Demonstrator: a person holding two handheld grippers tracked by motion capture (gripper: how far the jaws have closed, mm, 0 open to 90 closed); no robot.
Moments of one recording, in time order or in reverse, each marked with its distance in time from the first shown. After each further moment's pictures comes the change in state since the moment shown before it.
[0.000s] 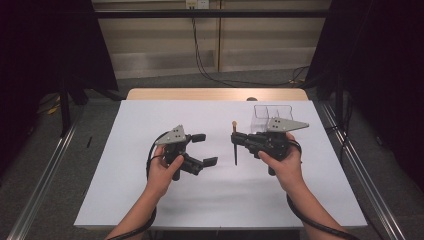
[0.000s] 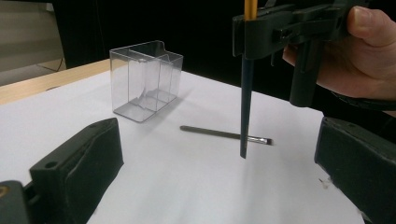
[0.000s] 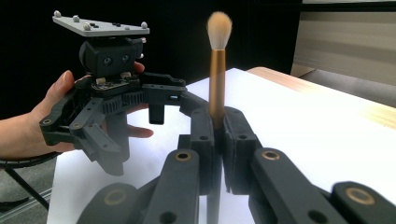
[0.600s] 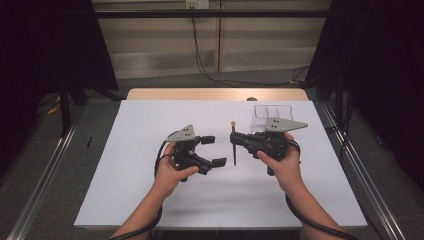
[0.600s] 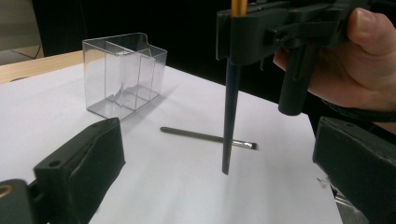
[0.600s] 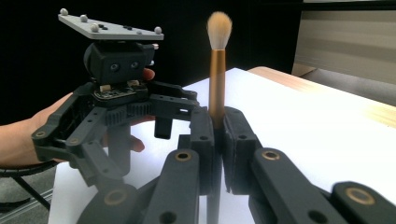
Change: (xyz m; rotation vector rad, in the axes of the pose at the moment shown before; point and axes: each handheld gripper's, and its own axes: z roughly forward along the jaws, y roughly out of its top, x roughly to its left) left arm -0.005 0.004 0.023 0.027 -0.048 -0.053; right arm 0.001 0.000 0.002 0.002 0.001 0.005
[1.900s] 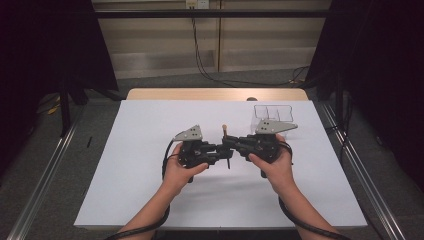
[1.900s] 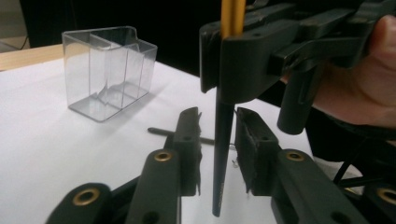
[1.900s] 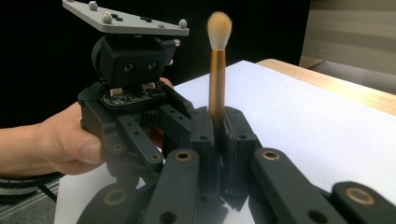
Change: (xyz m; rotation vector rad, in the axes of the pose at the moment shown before) left arm -0.004 0.002 0.016 0.002 -0.033 -0.036; right arm 0.012 -0.001 0.017 0.035 0.017 0.004
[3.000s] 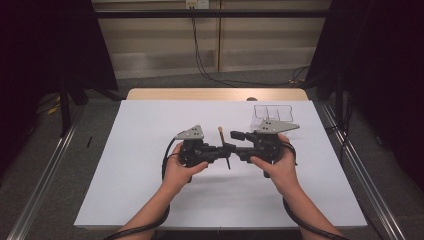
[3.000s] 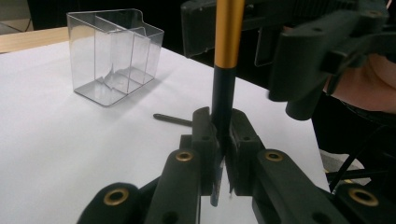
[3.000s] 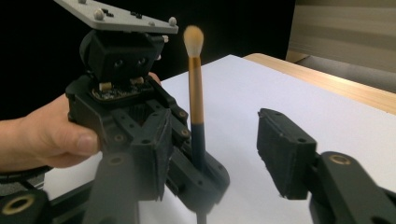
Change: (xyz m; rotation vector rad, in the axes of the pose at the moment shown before) left arm 0.002 -0.001 0.003 0.067 0.024 -0.023; right arm -0.003 -0.001 -0.004 0.025 -0.058 0.000
